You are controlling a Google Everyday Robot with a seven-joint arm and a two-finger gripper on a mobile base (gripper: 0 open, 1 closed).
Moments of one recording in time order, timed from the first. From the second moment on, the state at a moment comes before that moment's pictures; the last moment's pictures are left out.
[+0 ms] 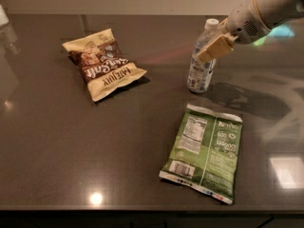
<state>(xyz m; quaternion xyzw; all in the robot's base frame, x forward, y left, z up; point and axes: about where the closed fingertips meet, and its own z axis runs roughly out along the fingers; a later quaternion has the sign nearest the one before) 0.614 -0.148 0.950 -0.52 0.77 0.16 0.33</state>
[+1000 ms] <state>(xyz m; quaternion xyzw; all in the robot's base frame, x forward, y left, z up) 0.657 -0.063 0.963 -0.56 0.72 0.21 0.35</state>
